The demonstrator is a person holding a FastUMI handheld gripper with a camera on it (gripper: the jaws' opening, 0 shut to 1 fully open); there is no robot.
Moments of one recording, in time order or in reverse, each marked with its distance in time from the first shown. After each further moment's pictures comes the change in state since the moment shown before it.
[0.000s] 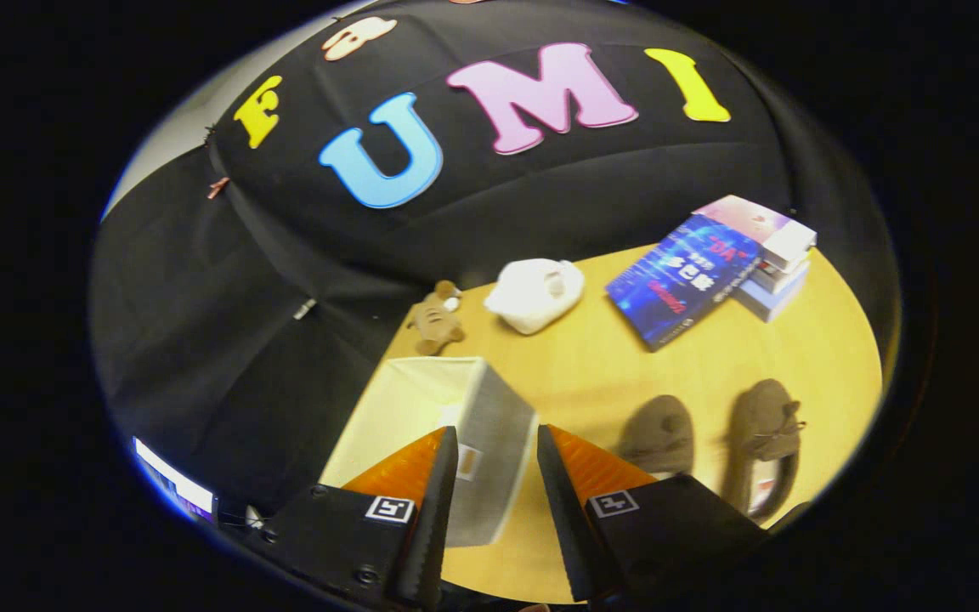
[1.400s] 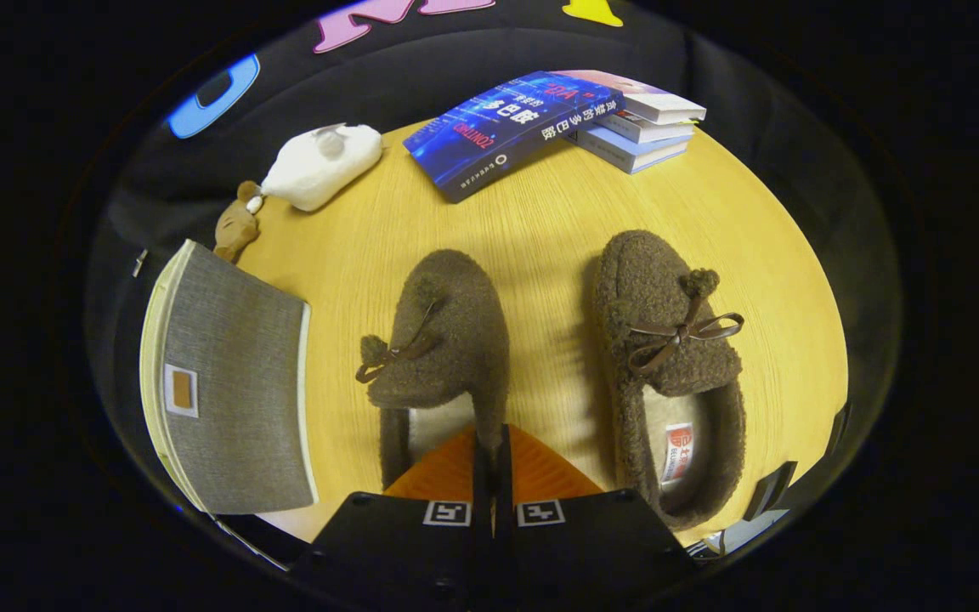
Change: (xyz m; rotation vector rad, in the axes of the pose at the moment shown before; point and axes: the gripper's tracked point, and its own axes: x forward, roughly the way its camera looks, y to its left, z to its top) arm 0.028 -0.150 -0.116 0.110 0.358 -0.397
